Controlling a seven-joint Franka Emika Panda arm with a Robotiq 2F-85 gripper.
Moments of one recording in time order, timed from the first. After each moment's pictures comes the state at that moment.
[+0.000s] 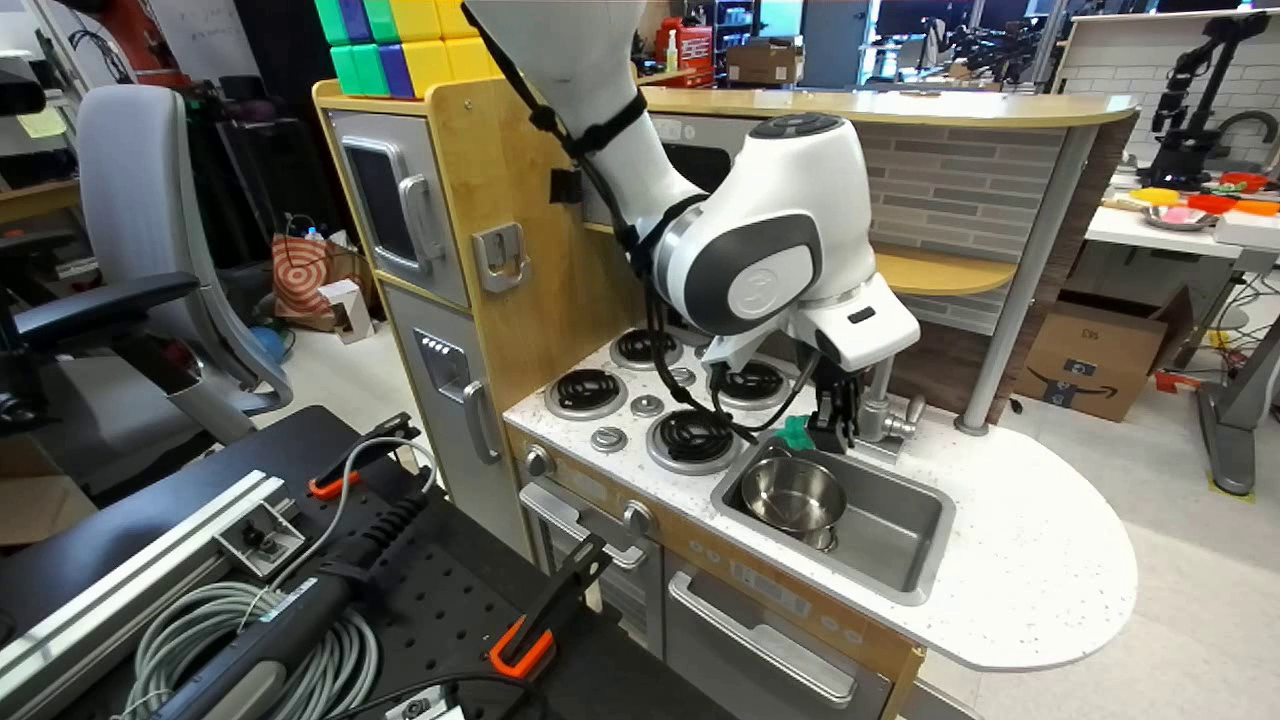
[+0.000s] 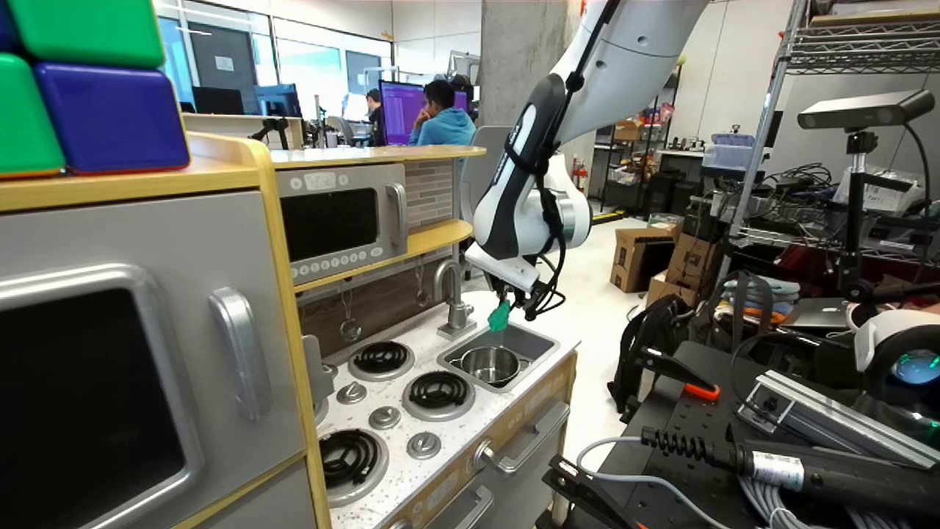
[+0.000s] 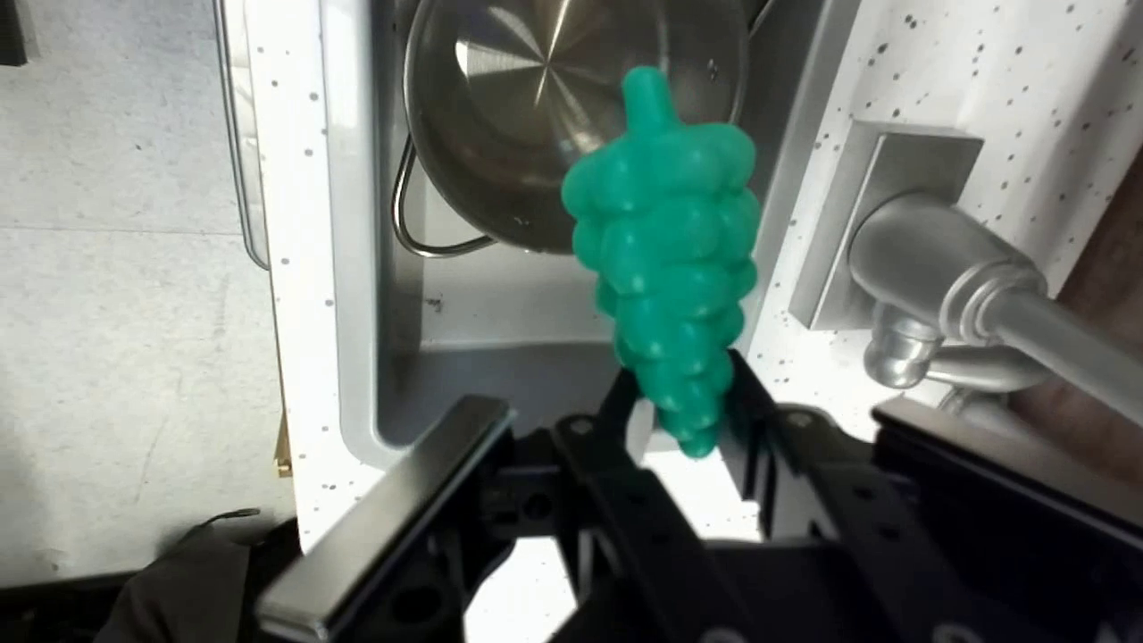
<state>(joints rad) 0.03 0.94 -0.28 -1.76 0.38 2.95 0.93</state>
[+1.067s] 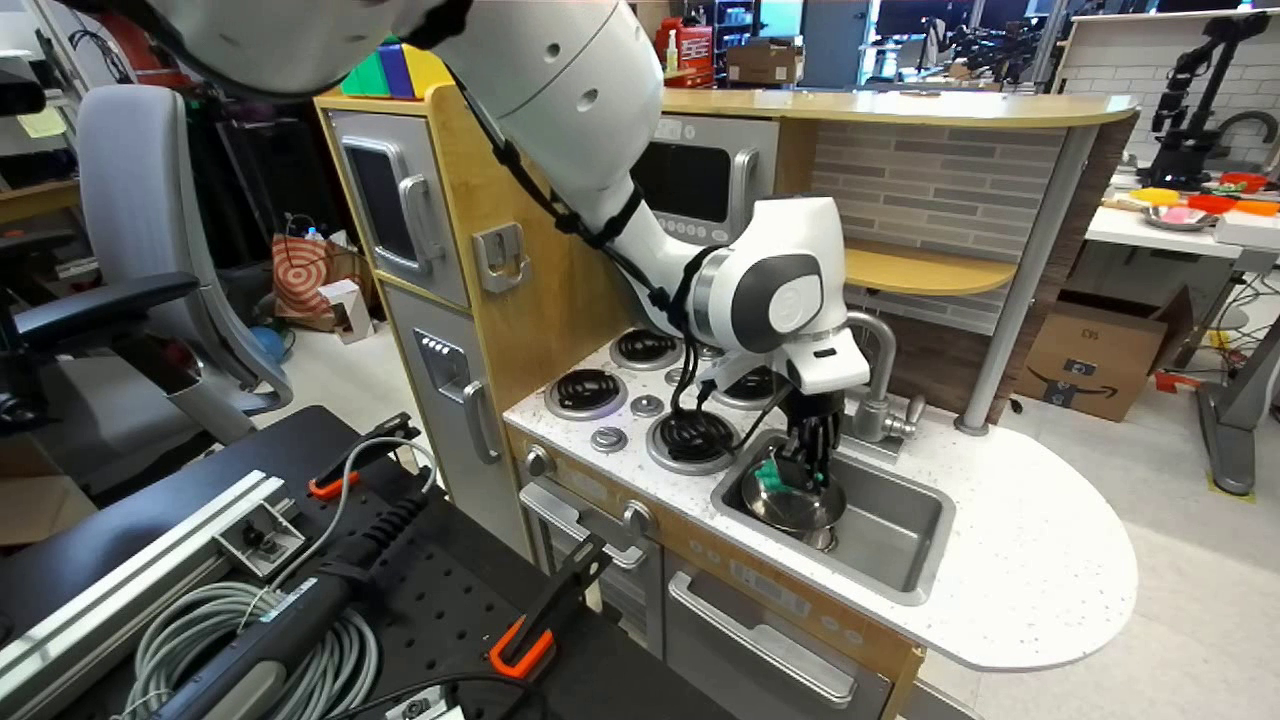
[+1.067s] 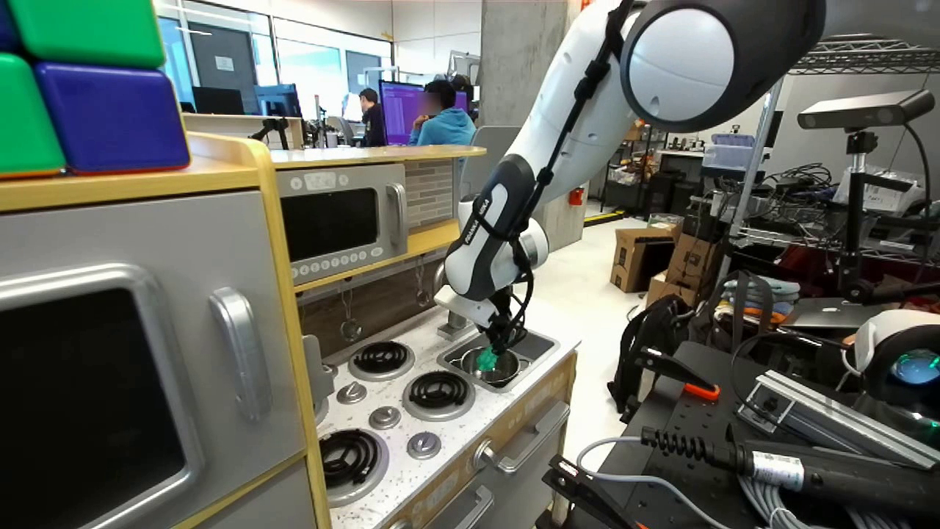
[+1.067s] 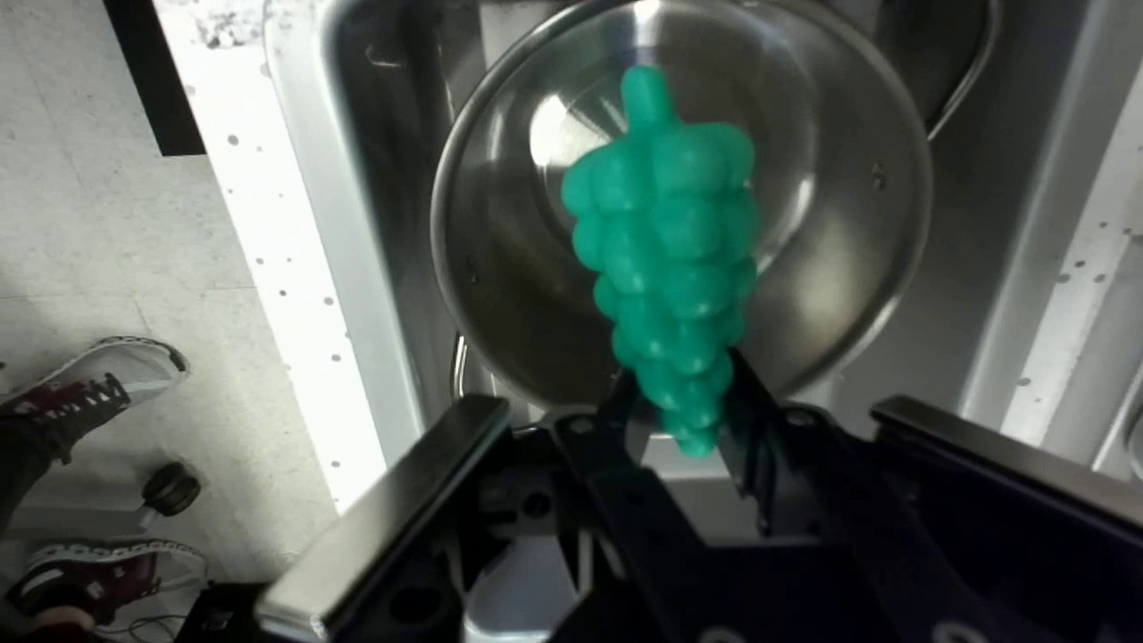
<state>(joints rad) 0.09 1.24 -0.36 -1.36 0.17 2.56 1.40</state>
